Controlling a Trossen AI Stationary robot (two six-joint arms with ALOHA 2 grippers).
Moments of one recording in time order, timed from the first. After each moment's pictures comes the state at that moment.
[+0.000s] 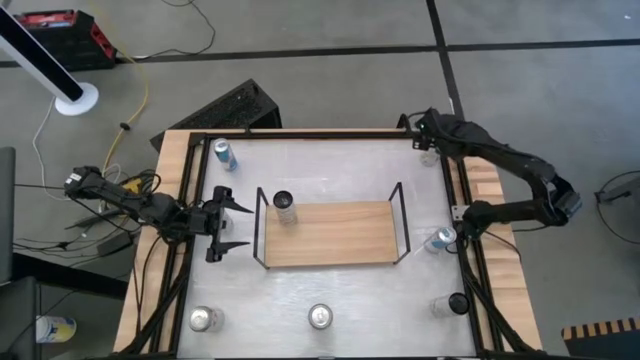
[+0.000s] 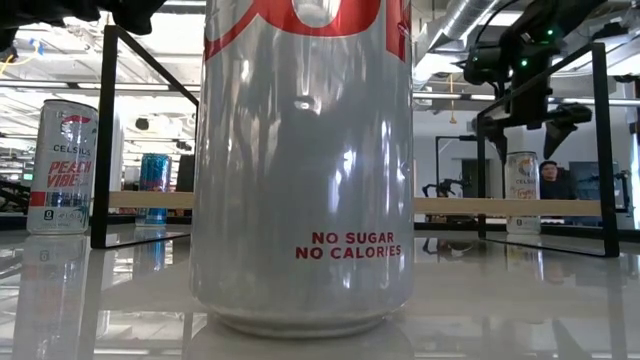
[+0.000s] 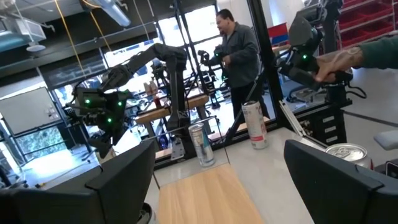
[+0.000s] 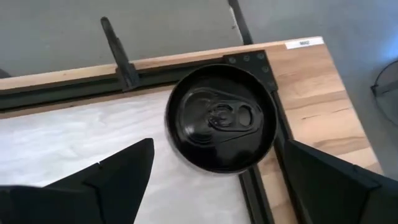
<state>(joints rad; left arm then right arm) -0.35 0.46 0.23 0.48 -0.24 0.36 -0.84 1.19 0.90 -0.89 0.60 0.81</state>
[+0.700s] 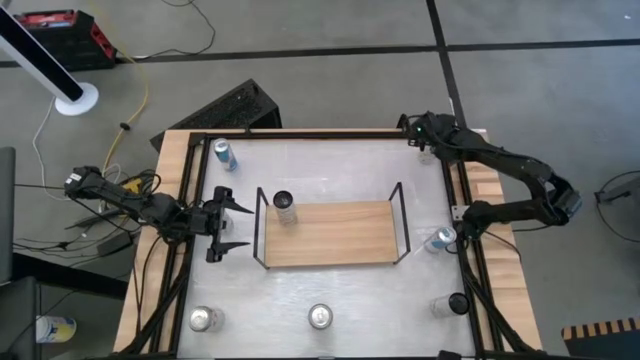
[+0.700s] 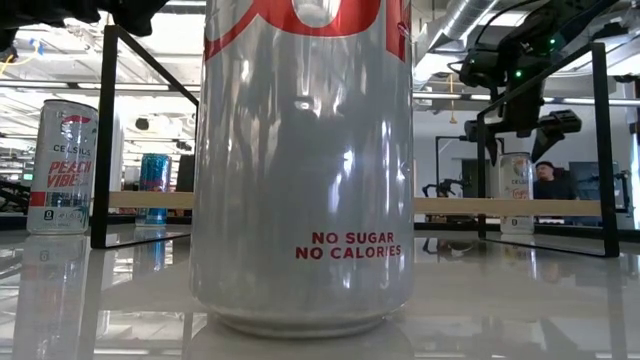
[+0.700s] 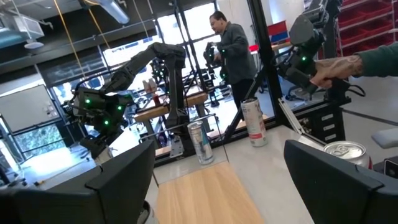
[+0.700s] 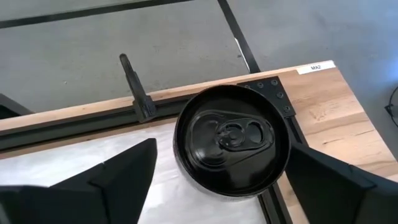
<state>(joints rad) -0.35 0.46 0.23 0.47 -0.24 0.35 -0.83 1.19 0.83 -0.69 0.68 0.81</state>
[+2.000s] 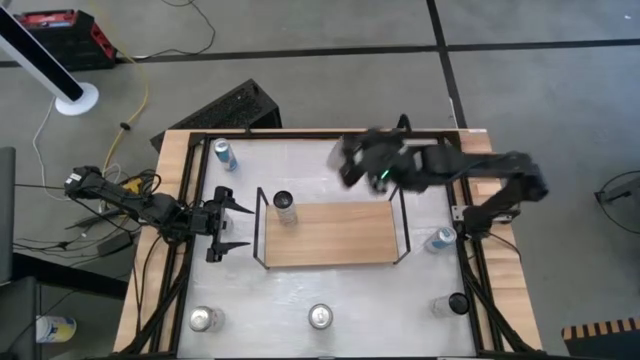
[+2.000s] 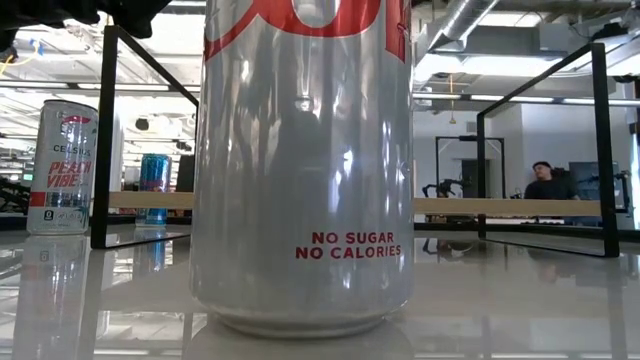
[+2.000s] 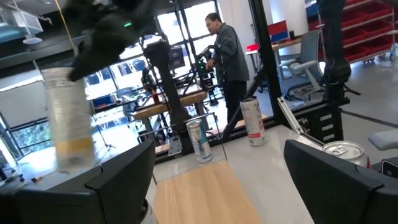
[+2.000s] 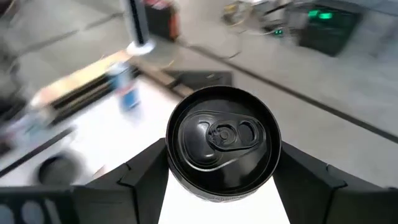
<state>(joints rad) -0.35 0.46 0.23 0.46 -0.24 0.34 0.06 1.56 1.72 -0.84 0.79 0.53</state>
